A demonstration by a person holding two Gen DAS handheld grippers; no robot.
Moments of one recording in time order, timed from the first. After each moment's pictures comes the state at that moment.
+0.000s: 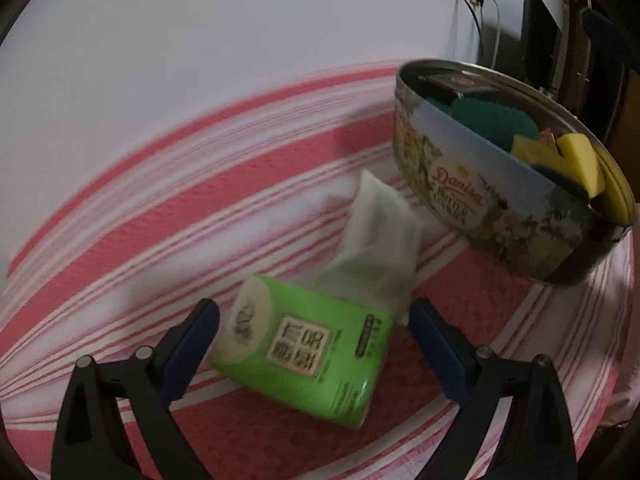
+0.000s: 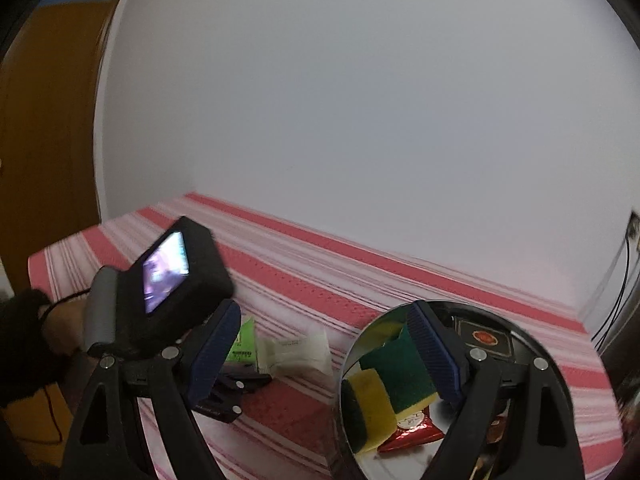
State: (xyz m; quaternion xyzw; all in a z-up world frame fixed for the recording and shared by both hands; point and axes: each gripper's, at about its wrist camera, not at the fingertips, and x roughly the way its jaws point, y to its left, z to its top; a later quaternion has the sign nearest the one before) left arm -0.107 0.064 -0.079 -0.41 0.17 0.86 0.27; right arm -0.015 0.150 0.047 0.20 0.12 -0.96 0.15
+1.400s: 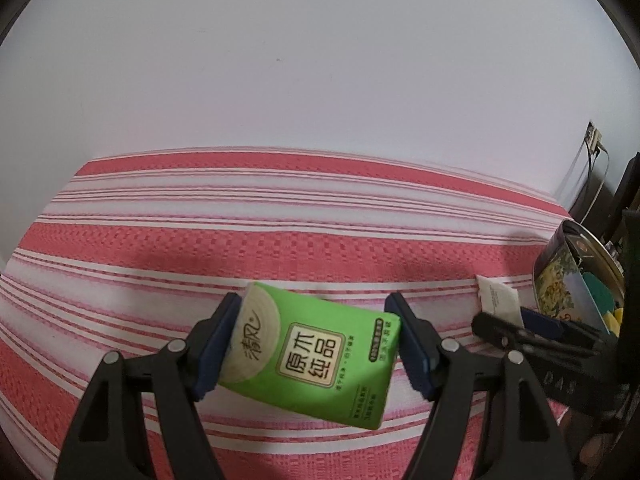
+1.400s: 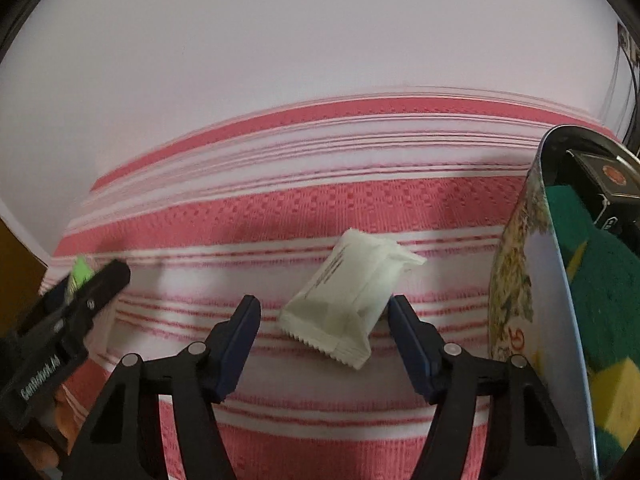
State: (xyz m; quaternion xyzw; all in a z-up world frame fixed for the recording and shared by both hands) left arm -0.156 -0.080 -0.058 -0.36 -0.03 0.92 0.11; right arm -0.170 0.100 -0.055 0.43 -0.10 -0.90 0.00
